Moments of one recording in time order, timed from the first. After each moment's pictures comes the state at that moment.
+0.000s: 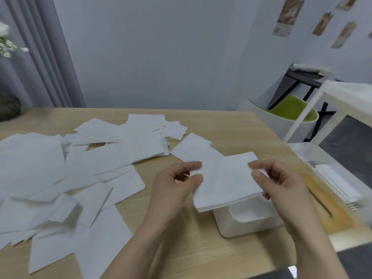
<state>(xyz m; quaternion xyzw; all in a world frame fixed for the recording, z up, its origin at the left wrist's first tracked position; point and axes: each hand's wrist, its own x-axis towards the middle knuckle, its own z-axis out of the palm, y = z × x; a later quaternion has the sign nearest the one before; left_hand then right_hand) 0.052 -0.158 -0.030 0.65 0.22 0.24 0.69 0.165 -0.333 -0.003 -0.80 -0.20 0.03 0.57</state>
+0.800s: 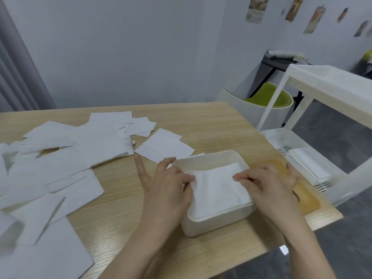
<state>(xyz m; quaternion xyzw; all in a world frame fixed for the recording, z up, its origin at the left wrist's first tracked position) 0.109 -0.207 -0.053 0.93 0.16 0.25 0.20 0.210 -0.389 -0.026 -0.95 -0.24 -0.08 0.20</state>
